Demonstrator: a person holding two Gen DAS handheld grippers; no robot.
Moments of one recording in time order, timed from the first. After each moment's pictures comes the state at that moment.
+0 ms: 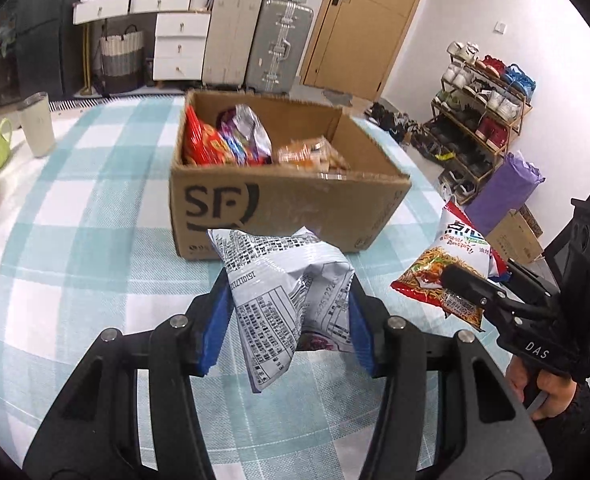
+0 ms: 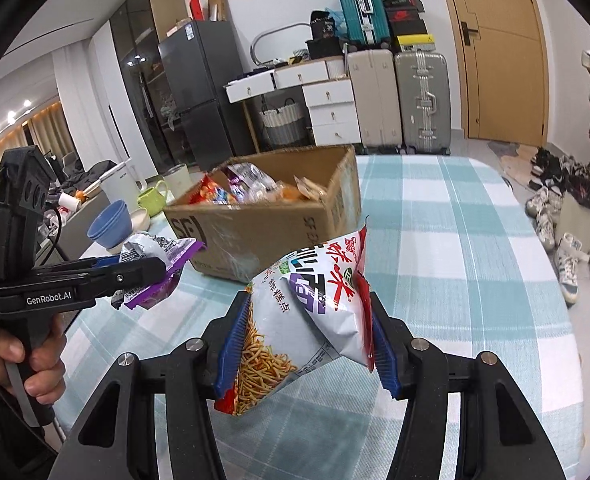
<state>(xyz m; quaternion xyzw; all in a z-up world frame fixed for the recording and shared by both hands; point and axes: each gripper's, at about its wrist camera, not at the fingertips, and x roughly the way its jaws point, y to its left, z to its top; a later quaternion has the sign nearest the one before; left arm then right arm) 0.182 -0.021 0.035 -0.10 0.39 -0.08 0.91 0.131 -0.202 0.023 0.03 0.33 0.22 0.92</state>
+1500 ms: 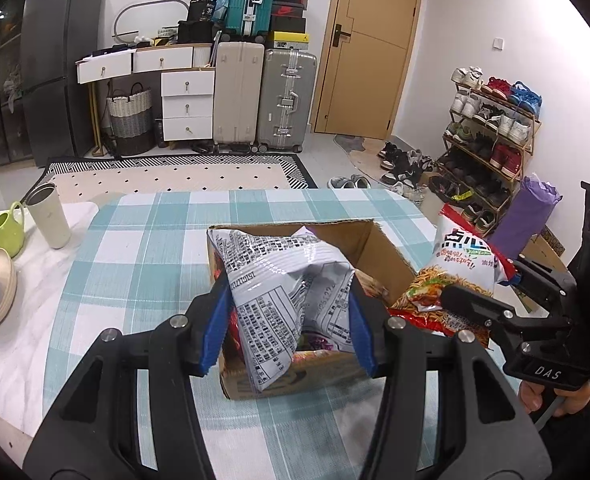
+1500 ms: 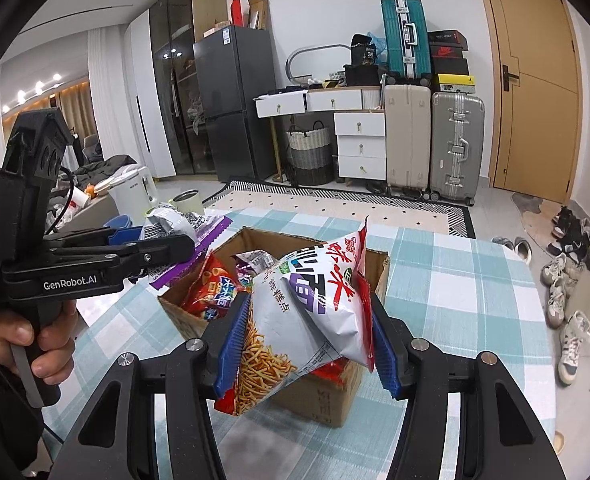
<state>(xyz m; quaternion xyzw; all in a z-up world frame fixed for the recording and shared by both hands) 0.255 0.007 0.118 -0.06 0.32 -0.05 0.94 0.227 -0.159 0.079 -0.02 0.29 0.26 0.92</state>
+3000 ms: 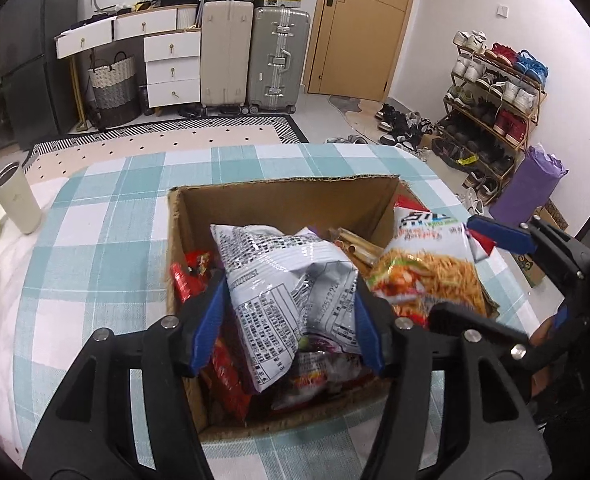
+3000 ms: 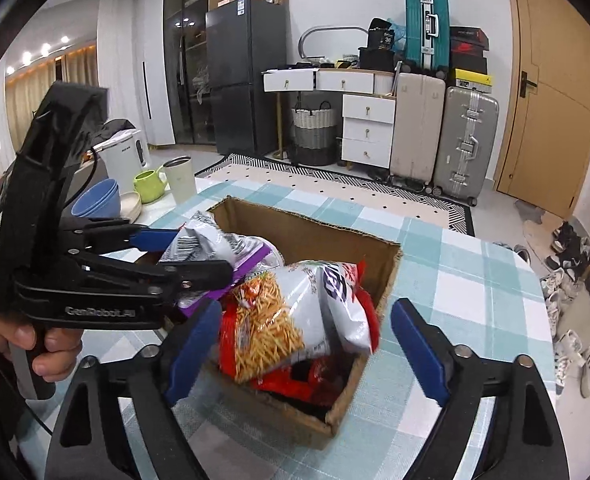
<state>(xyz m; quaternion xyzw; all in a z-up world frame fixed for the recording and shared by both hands) 0.361 0.008 0.029 -0.05 0.38 -0.07 0.92 0.265 -0.143 0.045 -0.08 0.30 0.26 0.91</state>
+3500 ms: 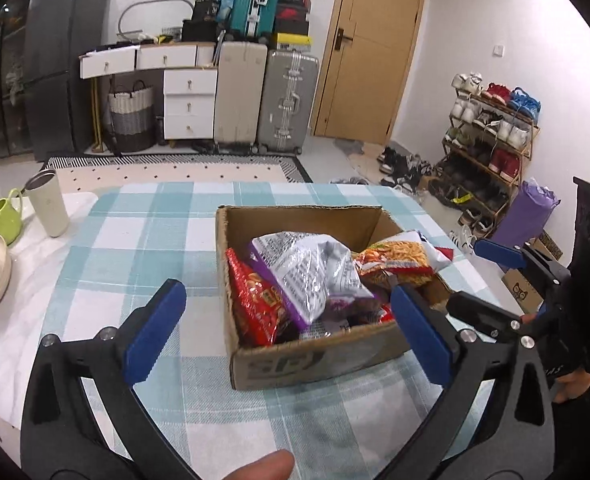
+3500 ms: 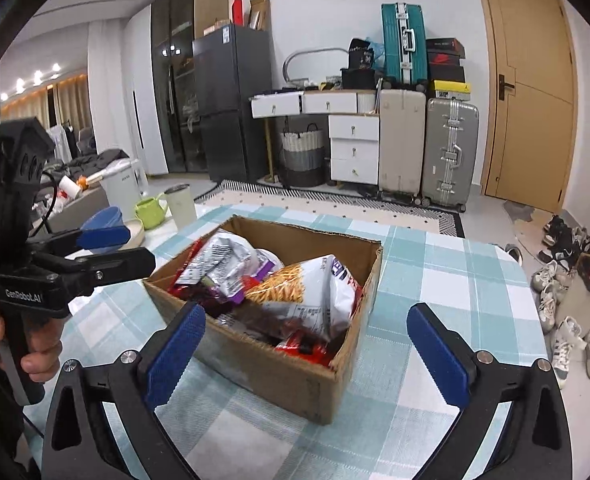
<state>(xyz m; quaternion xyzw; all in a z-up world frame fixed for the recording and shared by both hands) 0.271 0.033 0.067 -0.07 0.31 -0.06 0.95 0.213 -0.166 0.058 -0.03 0.26 0.25 0.93</state>
